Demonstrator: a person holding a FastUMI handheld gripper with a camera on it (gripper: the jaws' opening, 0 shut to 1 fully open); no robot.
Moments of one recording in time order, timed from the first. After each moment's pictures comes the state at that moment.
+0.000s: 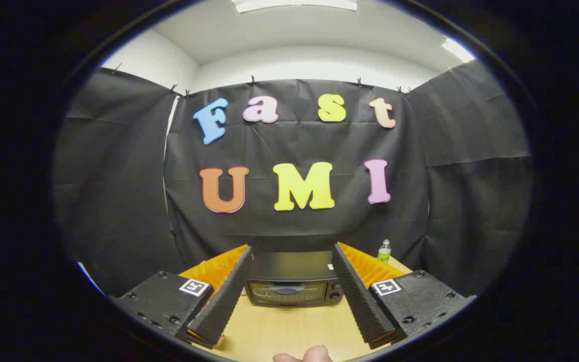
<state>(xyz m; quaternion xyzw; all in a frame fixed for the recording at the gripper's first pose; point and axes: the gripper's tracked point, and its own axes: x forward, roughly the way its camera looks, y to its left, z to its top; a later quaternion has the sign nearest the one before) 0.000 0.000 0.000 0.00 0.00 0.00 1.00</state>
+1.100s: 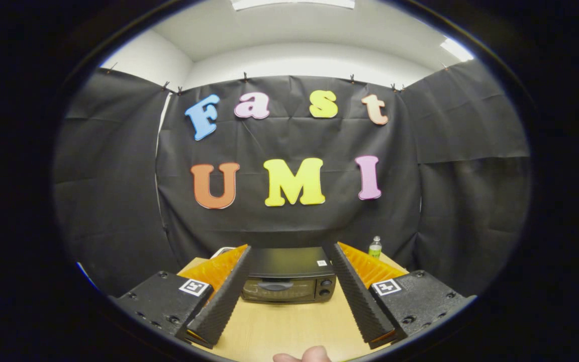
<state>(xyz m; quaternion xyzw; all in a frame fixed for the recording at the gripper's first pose) -0.004 -0.025 -0.006 0.00 0.01 -0.02 1.00</state>
